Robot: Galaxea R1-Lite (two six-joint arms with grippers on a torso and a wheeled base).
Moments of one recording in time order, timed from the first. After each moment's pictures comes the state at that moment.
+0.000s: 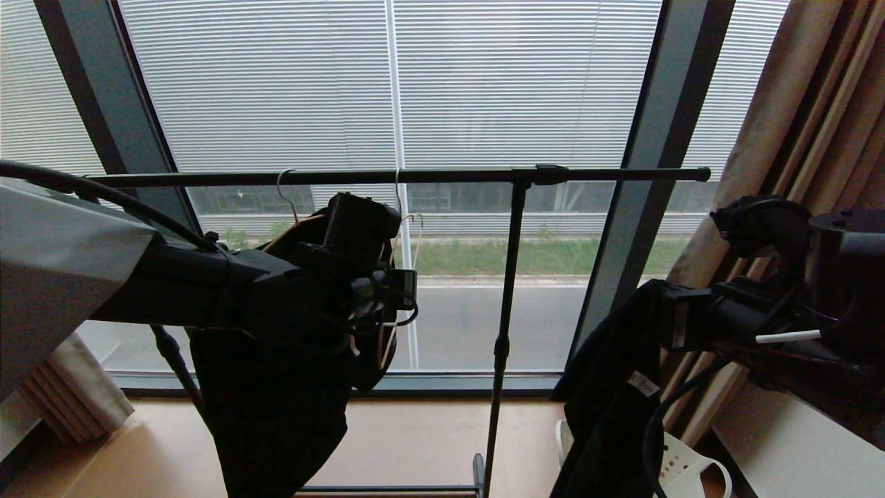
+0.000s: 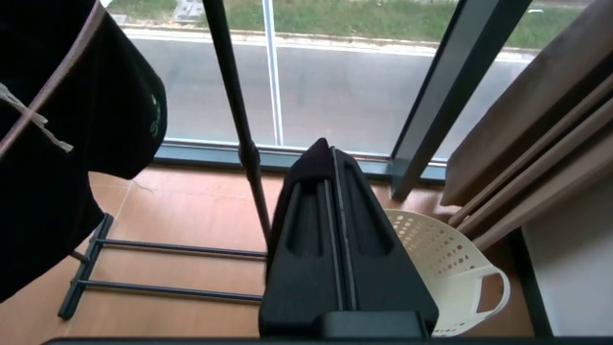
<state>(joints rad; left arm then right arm) -0.55 2.03 -1.29 -0.15 0.30 -0.22 0.59 1.45 -0.70 -0.37 -0.50 0.22</state>
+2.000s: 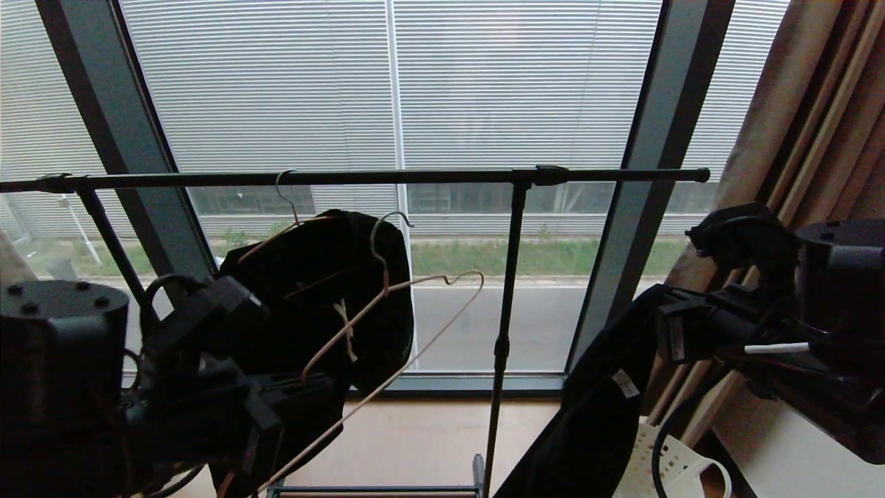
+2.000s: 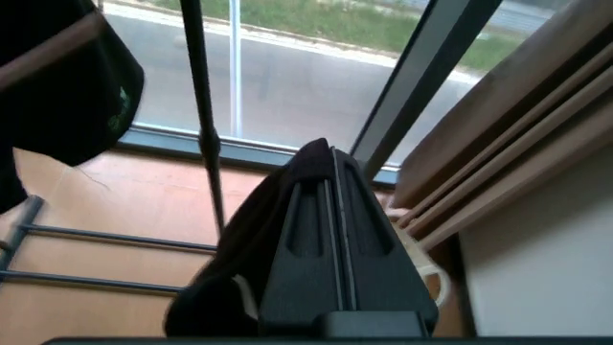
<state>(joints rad) -0.52 1.31 -0.50 -0.33 -0.19 0.13 0.62 1.46 -0.69 -0.37 -0.62 0.05</state>
